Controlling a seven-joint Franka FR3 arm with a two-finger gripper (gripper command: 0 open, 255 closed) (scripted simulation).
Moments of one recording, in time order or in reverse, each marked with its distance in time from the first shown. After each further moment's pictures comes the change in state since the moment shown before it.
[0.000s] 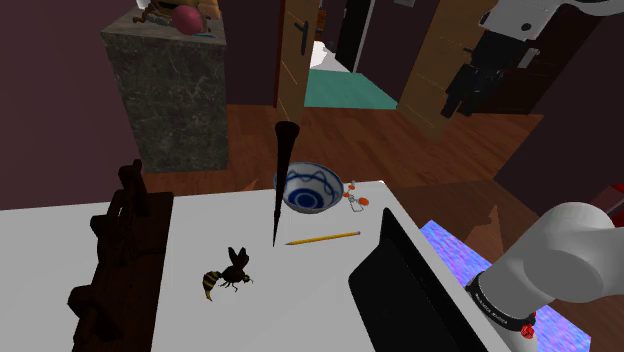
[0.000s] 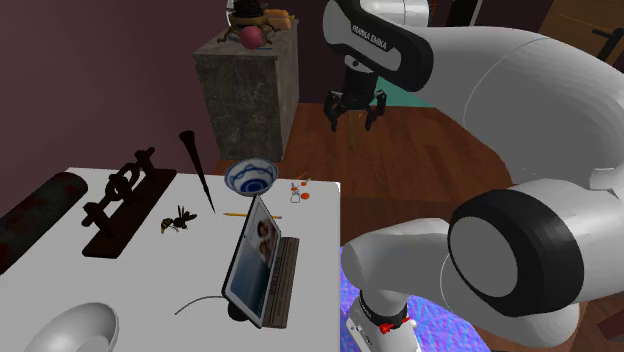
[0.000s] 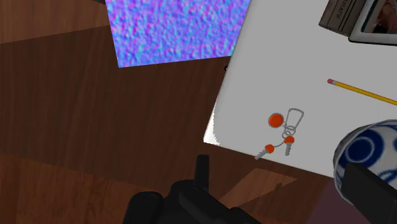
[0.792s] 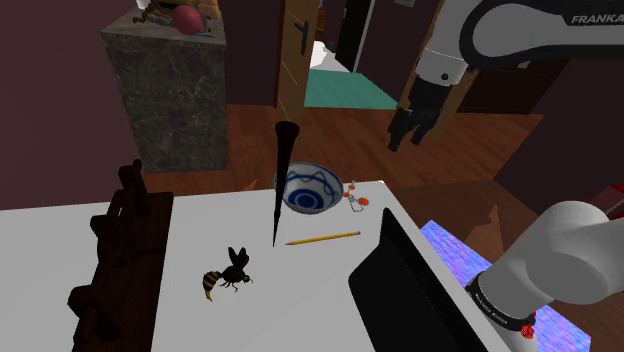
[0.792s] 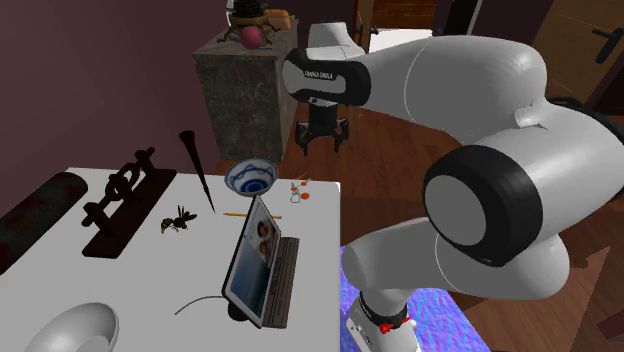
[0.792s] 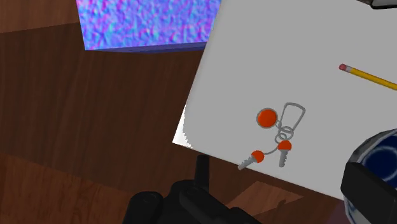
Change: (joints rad) arm 0.047 0.182 0.125 -0.130 0.032 0.272 0.087
